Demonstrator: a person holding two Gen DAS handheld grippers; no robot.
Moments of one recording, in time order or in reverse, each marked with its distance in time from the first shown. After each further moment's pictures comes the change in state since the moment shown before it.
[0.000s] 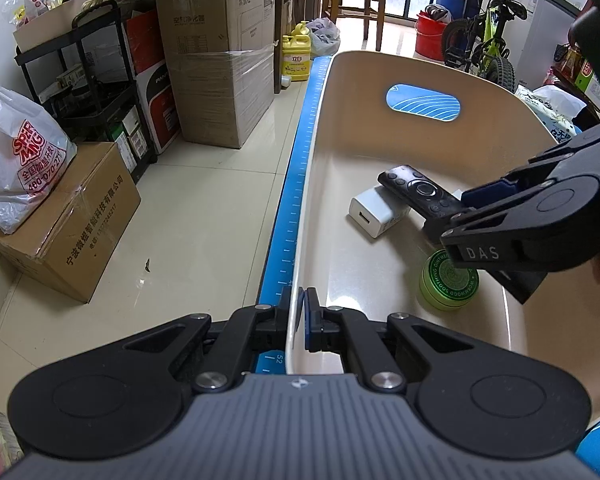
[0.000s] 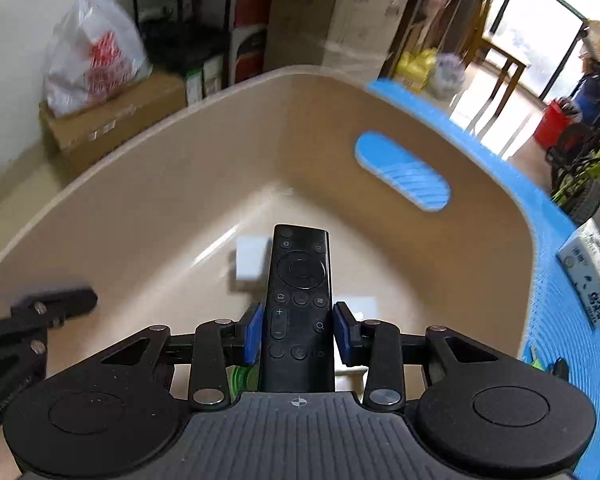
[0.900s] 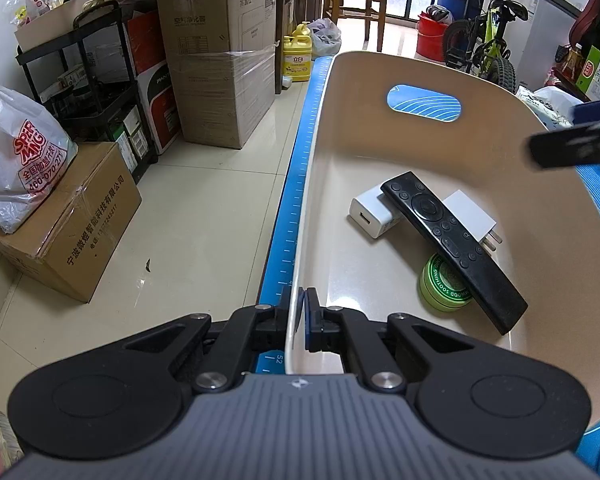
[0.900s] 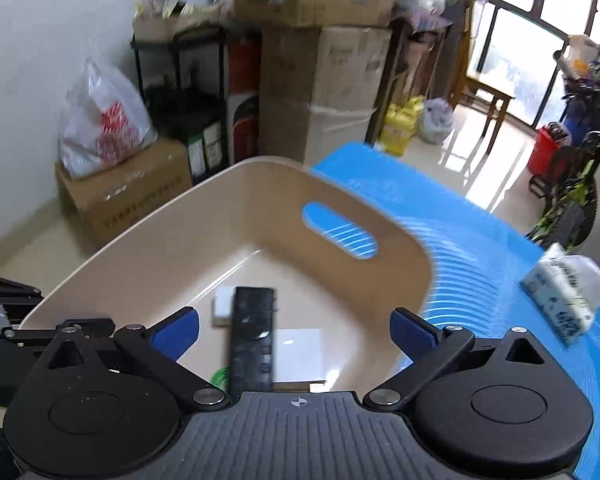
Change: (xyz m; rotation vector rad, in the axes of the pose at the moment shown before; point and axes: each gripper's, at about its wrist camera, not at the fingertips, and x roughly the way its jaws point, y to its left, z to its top) left arm 0.004 0.002 0.001 0.001 -0.002 0.004; right arm -0.084 -0.061 -0.019 0.056 -0.212 0.042
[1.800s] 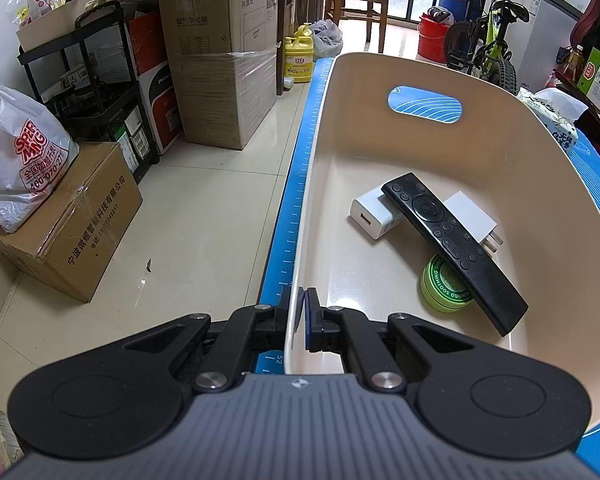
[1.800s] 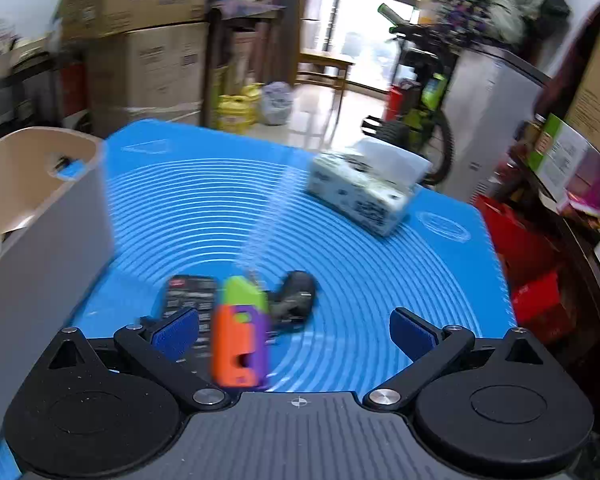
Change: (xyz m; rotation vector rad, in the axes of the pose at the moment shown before) left arm -0.002 -0.001 -0.002 0.002 -0.002 0.003; right arm -0.012 -0.175 -0.132 0.256 -0.035 -0.354
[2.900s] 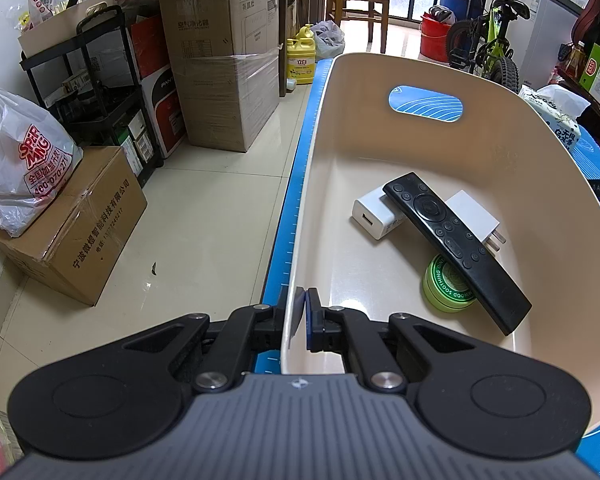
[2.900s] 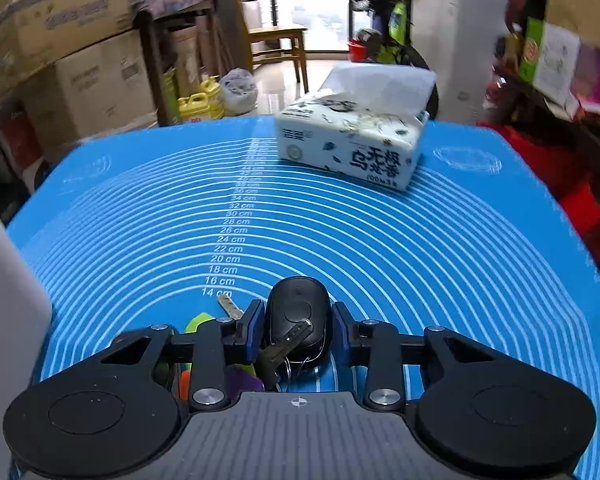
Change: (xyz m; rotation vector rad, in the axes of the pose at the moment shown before) left arm -0.001 0.000 0.000 0.003 -0.006 0.009; right arm 0.108 -0.004 -0.004 0.245 0.051 0.038
